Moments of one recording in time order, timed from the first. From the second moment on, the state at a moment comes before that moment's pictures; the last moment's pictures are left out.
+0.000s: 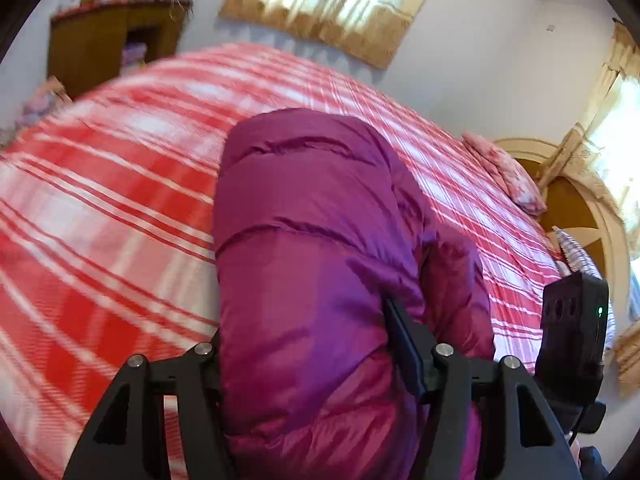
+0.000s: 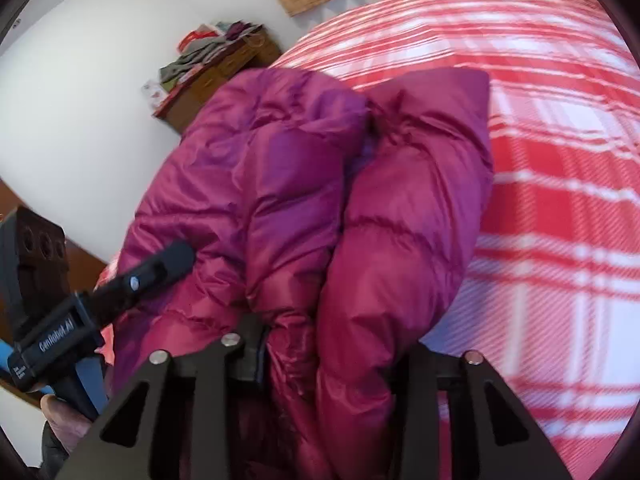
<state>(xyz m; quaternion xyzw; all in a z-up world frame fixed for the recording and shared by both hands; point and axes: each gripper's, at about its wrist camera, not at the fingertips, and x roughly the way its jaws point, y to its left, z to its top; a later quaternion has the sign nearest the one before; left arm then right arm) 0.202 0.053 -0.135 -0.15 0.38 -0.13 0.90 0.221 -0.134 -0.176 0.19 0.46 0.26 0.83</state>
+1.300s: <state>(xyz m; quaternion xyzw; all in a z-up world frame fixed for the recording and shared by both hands) 0.168 0.267 -0.167 -0.16 0.35 0.20 0.90 0.253 0.113 -0.113 -0.02 0.35 0.33 0.88</state>
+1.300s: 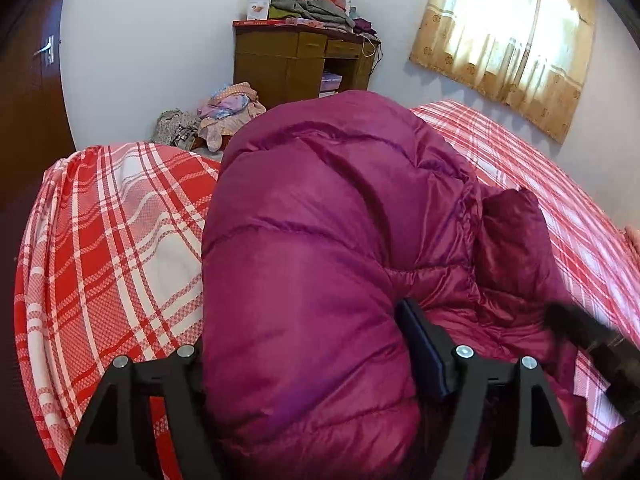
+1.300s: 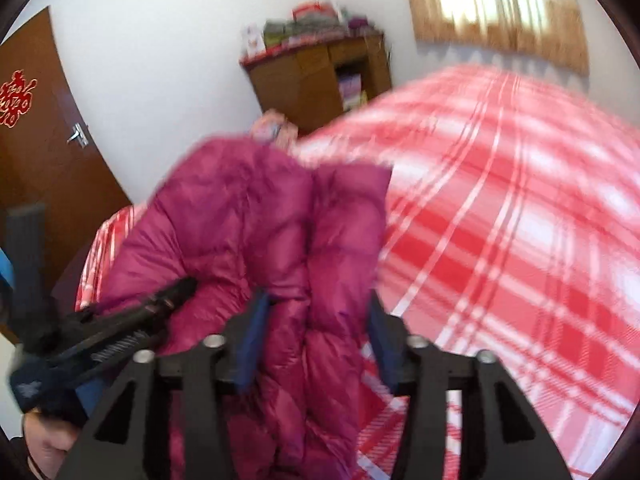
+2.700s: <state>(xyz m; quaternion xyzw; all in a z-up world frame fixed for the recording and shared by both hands) 0.096 0.222 -0.126 -0.05 0.38 0.23 0.90 0.165 0.053 -0.117 -0.01 0.35 0.24 0.90</state>
